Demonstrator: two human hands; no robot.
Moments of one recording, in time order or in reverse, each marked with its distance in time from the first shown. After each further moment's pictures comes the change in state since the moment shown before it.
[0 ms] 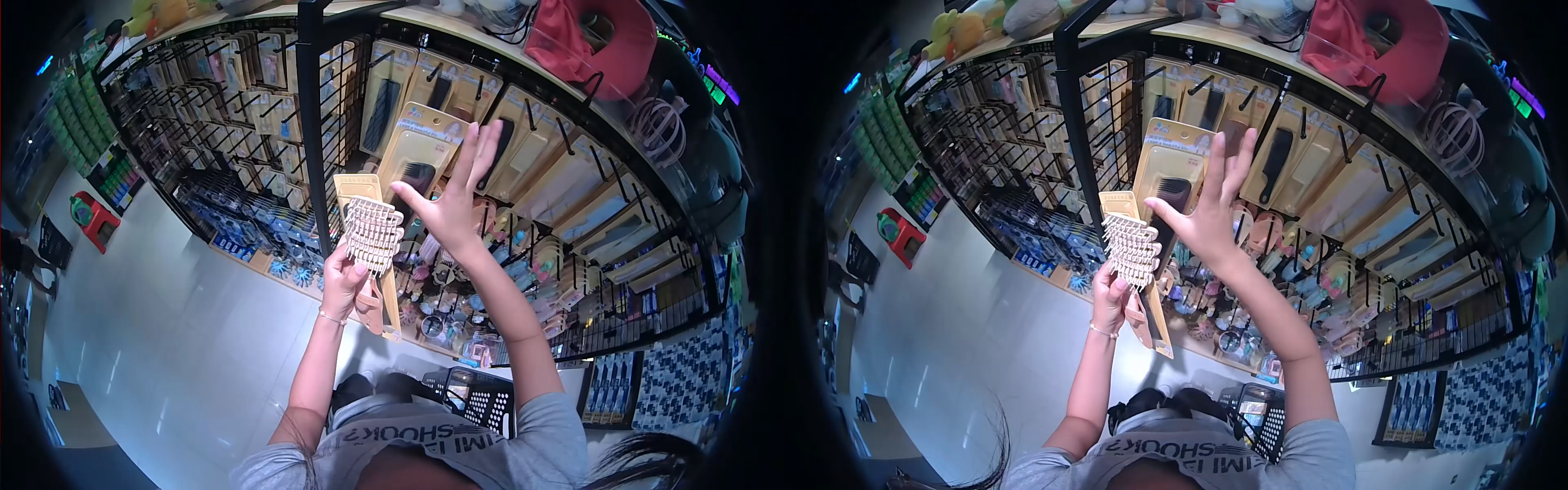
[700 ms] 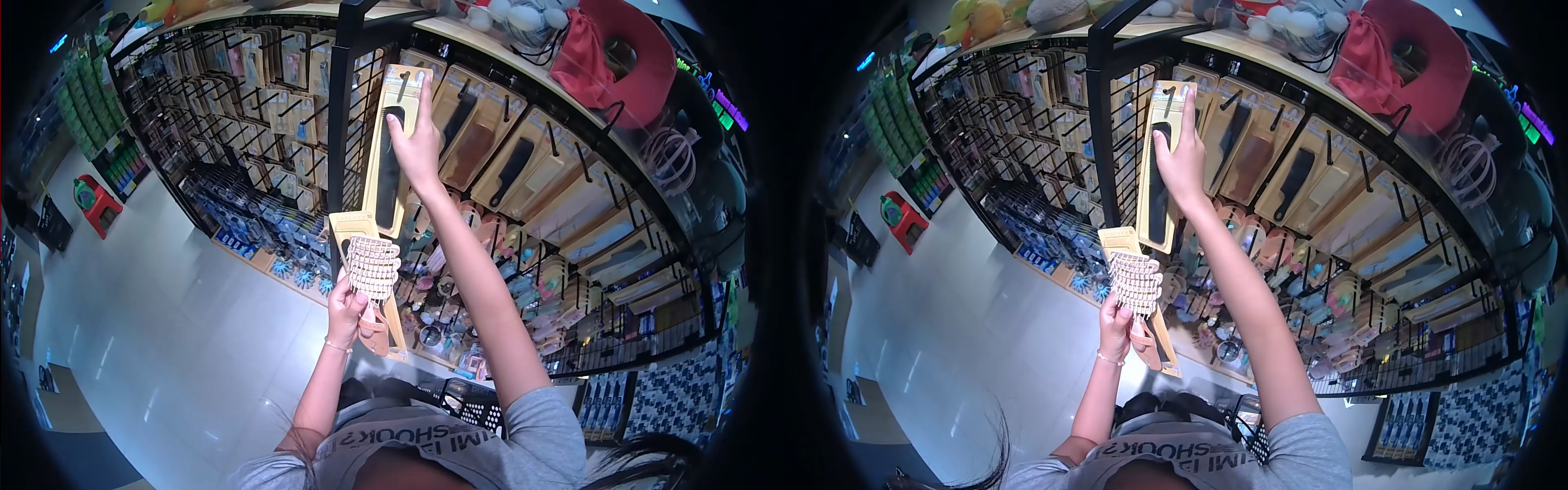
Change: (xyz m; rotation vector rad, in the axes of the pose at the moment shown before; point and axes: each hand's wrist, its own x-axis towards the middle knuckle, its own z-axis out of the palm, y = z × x) left_hand -0.038 -0.012 -0.019 -0.053 0.169 0.024; right_hand 0.058 0.041 0.104 0.158 -0.042 0.232
